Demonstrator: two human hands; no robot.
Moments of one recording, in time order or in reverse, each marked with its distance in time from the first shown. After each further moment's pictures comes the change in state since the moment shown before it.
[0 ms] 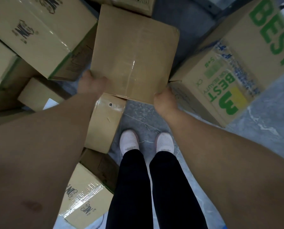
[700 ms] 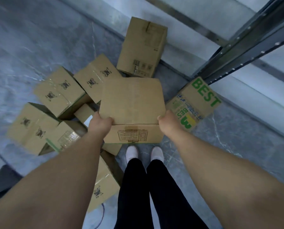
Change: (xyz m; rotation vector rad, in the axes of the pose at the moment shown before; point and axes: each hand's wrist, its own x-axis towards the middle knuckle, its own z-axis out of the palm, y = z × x) left_hand -0.271 0.030 -0.148 -0.171 0.092 -0.065; right_hand -0.241 -0.028 -0.167 0.003 -0.020 -0.196
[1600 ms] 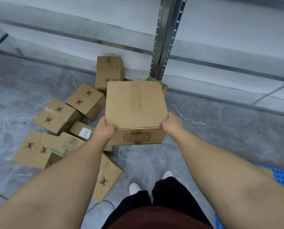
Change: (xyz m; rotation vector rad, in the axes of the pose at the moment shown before) left_hand -0.292 -0.122 -0.069 0.077 -0.179 0.455; right_hand -0.326 0.166 -0.013 0.220 0.320 0.022
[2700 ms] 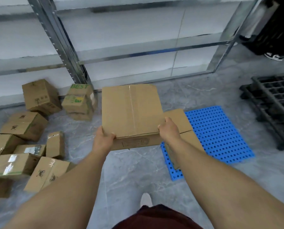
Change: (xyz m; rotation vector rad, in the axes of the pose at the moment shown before) left_hand -0.452 -0.109 0.263 0.037 -0.189 0.399; right_hand -0.340 0.470 -0.132 0.363 0.389 0.168
